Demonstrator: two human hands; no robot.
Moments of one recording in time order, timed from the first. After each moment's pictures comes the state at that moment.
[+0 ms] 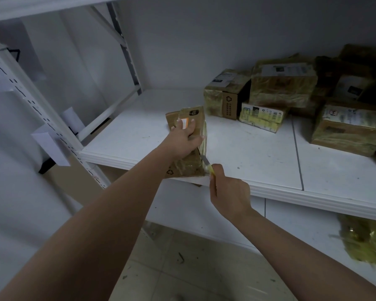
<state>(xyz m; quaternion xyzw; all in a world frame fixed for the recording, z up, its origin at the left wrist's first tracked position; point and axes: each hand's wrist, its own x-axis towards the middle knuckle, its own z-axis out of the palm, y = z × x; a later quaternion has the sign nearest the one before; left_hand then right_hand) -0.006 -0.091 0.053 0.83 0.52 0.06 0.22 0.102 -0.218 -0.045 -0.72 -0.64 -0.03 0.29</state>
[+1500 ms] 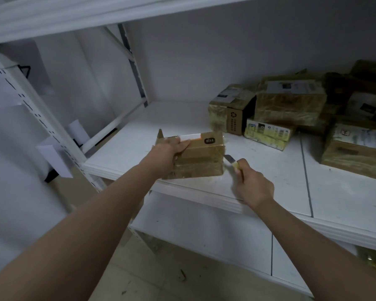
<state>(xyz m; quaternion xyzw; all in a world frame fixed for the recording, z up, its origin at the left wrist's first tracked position) -0.044 -0.043 0.036 0.89 0.44 0.03 0.03 0.176 -0.169 -0.027 -0.78 -0.57 0.09 0.23</state>
